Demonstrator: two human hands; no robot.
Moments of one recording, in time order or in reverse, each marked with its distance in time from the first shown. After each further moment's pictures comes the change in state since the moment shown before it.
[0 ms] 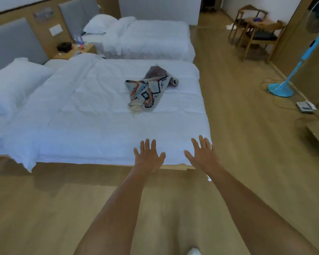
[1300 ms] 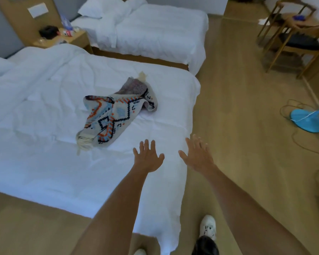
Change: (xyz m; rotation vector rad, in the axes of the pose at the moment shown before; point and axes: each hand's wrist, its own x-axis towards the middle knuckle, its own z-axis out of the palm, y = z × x) left_hand 0.508 0.306 -0.041 -0.031 -0.065 -0.176; right_hand 0.526 0.291 -0.103 -0.026 -0.069 -0.176
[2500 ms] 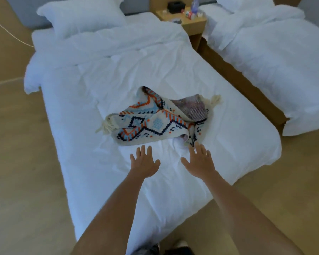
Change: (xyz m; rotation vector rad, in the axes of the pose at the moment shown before) left_hand 0.214 -0.005 -0.053 -0.432 0.034 -0.695; right_hand 0.359 -0.041 -0.043 -0.296 -0.223 -0.733
